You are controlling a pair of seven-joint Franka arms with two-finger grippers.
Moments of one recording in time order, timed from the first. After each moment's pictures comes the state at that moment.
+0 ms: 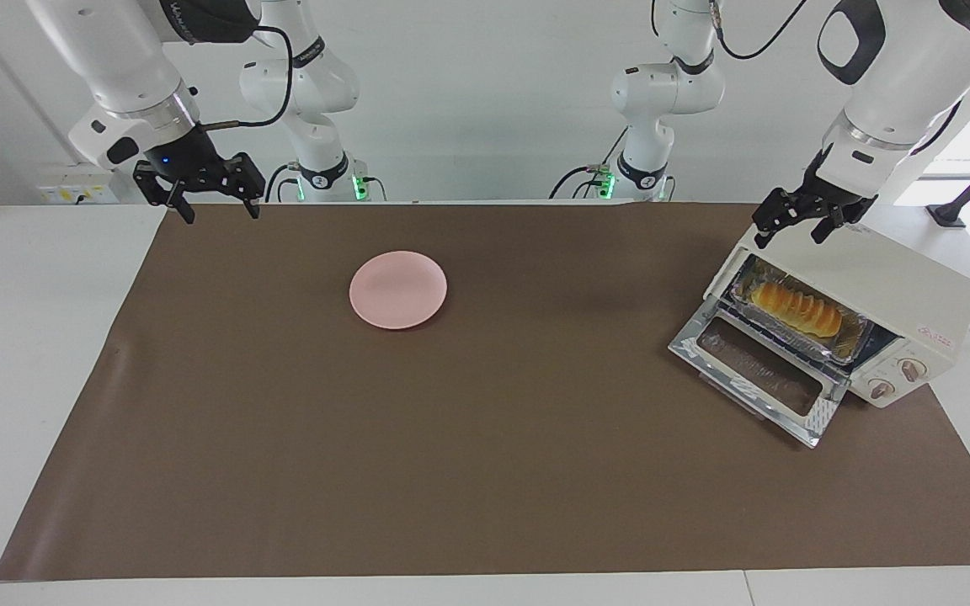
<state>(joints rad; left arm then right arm) -0.02 -0.02 -0.02 -1.65 -0.02 1.62 -0.12 -0.04 -0.10 0.03 -1.70 0.03 1.54 -0.06</state>
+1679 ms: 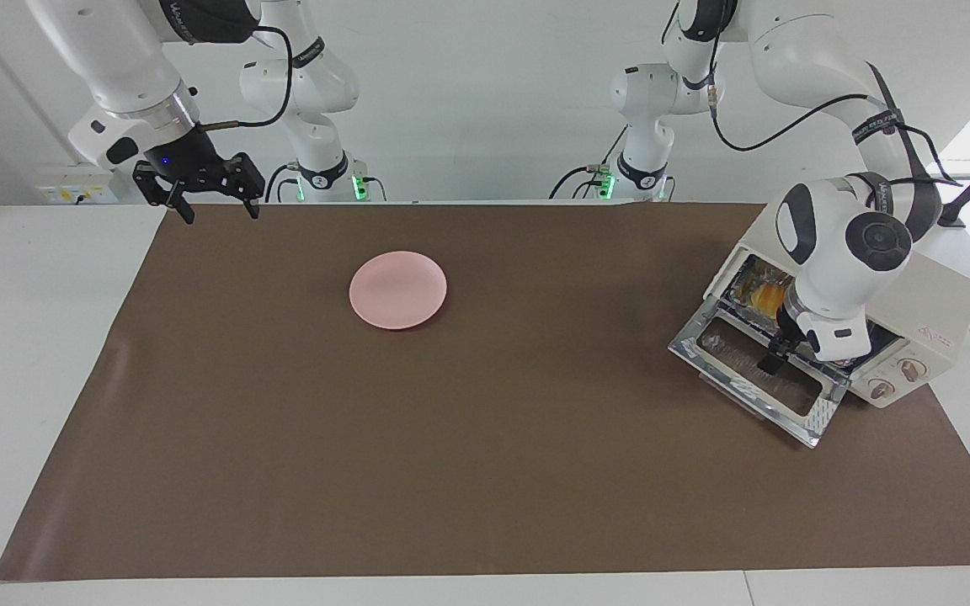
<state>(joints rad) -0.04 0.32 0.02 -1.70 0.18 1.90 -0.86 -0.04 -0.10 0.03 -1.70 0.03 1.54 -0.06</state>
